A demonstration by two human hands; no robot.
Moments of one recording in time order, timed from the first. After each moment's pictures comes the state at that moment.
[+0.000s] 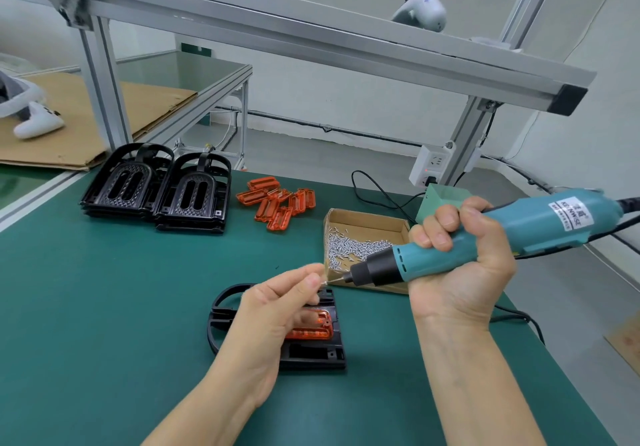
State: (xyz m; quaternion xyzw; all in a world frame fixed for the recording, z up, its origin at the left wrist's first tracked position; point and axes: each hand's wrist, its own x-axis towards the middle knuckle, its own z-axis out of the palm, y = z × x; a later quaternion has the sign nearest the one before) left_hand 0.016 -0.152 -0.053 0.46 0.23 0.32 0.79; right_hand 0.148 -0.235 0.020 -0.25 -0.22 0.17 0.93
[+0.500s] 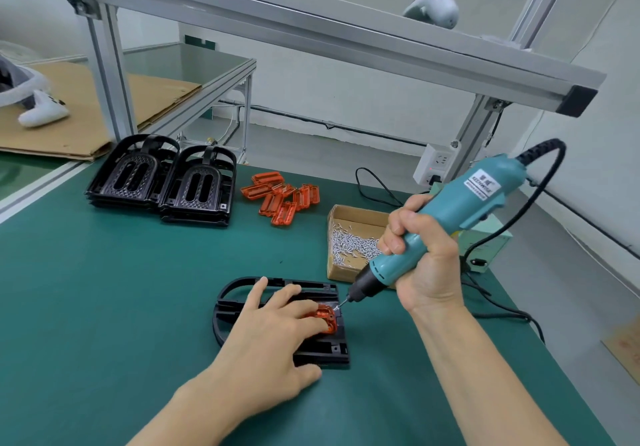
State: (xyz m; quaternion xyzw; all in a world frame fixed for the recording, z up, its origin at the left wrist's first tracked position) left_hand -0.002 -0.138 -0.085 0.98 0.17 0.10 0.11; right_hand 0.164 -0.215 -0.002 -0.40 -0.29 0.24 0.83
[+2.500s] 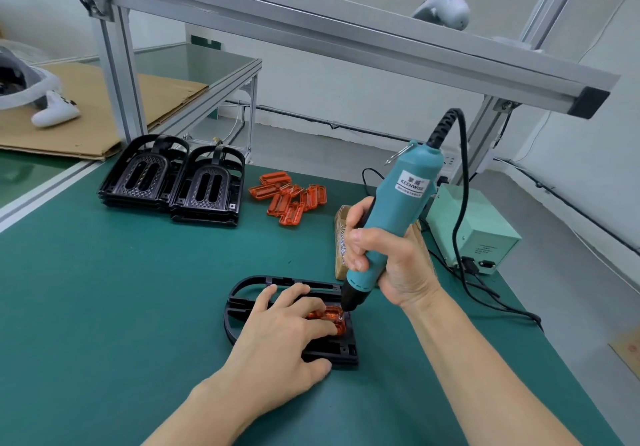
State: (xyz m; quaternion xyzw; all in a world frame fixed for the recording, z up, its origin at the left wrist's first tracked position) left_hand -0.001 -0.135 -0.096 0.97 0.17 0.13 0.14; right_hand 0.157 -0.194 -0.008 -0.47 -0.47 0.34 0.67
